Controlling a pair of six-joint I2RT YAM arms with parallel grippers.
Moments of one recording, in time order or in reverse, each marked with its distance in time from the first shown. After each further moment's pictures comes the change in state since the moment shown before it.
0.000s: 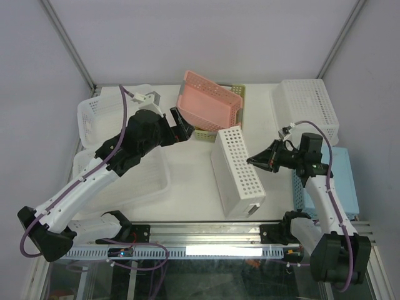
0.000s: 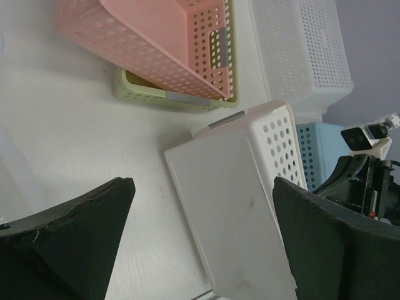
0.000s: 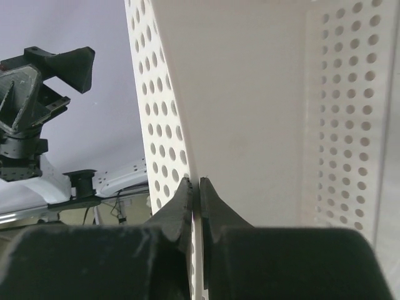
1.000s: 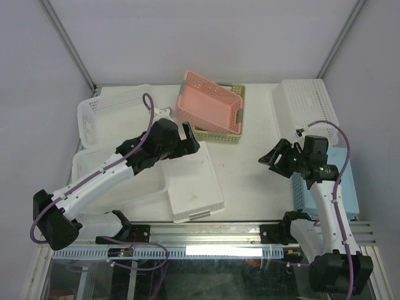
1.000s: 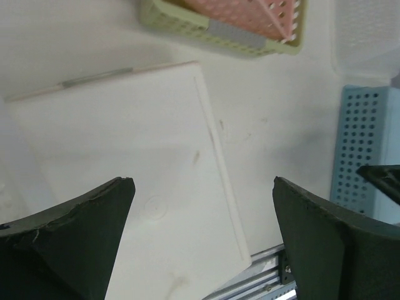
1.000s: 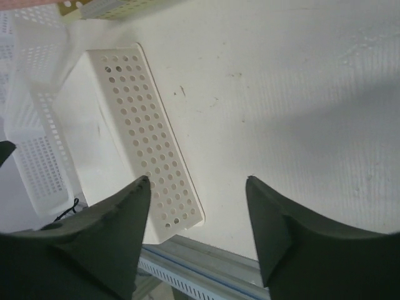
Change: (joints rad) left arm -0.043 0.116 -0.058 -0.034 0.010 -0.071; right arm -0.016 -0.109 0.142 -0.417 0.597 -0.283
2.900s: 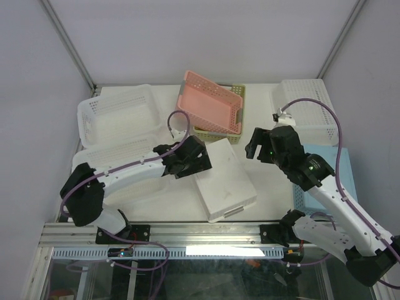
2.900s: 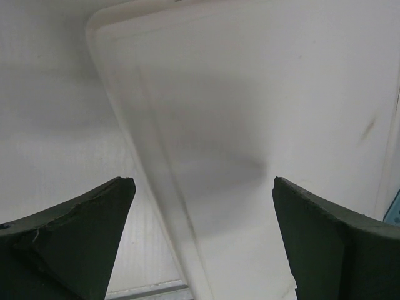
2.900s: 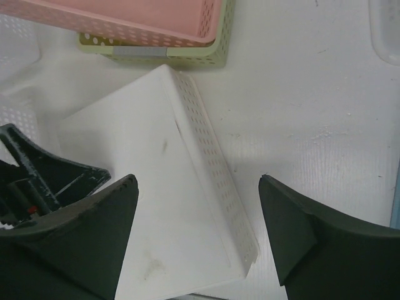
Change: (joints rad) left arm -0.153 0.232 -0.102 -0.041 -0.078 -0.303; right arm 0.685 0.048 0.272 0.014 0.771 0.039
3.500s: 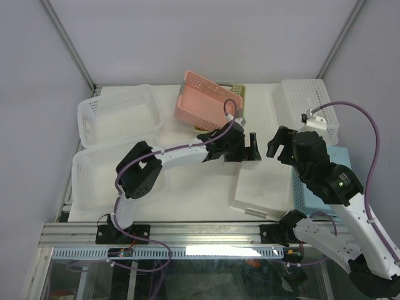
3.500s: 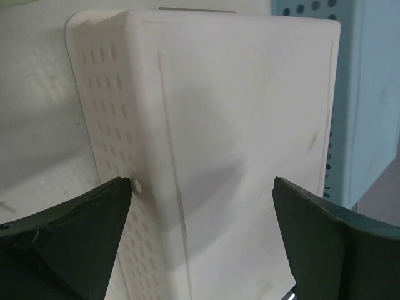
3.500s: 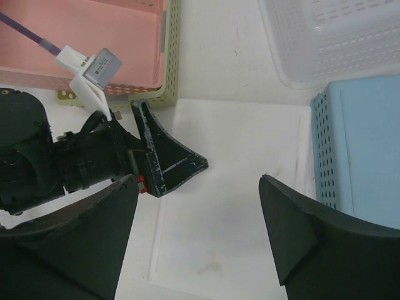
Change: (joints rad) left arm -0.048 0.557 0.470 0.387 0.356 0.249; right arm -0.006 -0.129 0.138 -0.197 0.224 -0.019
